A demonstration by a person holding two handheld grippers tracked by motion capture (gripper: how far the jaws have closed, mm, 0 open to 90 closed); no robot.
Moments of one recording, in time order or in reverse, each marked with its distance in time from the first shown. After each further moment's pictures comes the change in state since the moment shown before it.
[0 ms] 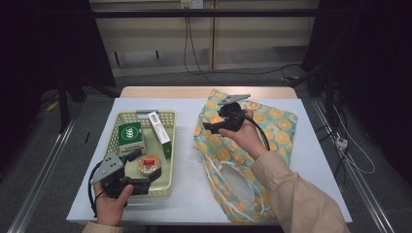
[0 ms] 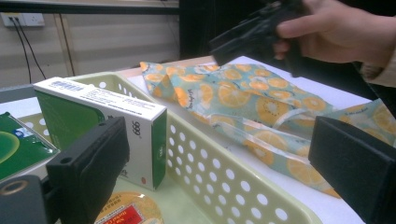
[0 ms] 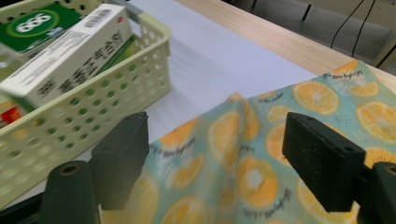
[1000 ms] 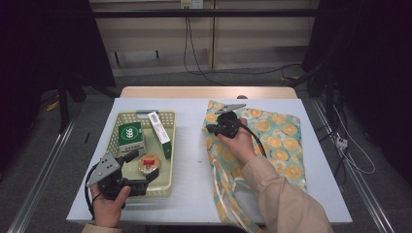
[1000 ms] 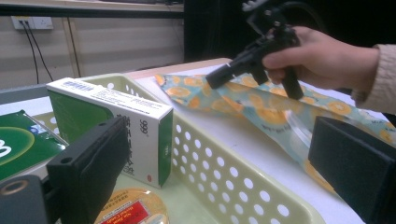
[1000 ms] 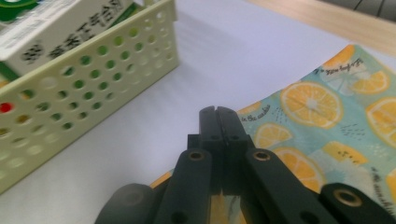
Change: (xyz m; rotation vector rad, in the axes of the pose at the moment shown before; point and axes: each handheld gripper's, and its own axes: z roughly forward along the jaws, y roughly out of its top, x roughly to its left) left arm 0.000 -0.001 -0.006 -0.014 0.022 0.006; right arm 0.000 -0.017 0.032 0.047 0.016 0.035
